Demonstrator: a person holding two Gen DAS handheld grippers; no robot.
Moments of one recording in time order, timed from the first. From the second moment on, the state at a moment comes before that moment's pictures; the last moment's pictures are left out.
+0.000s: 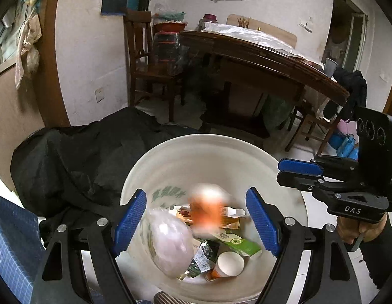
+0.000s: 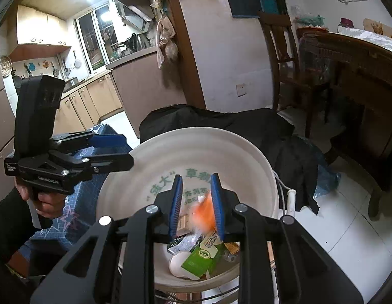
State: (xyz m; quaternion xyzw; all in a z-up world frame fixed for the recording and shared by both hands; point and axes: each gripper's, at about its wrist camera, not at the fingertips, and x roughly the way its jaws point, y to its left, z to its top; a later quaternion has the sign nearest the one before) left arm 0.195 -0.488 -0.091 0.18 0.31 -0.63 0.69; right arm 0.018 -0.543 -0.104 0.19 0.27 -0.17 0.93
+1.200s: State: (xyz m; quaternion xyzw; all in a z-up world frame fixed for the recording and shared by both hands) left arm 0.316 -0.204 -0.110 0.09 0.35 -0.45 0.82; right arm 0.179 -0.380 -0.095 0.12 0.31 0.03 0.94
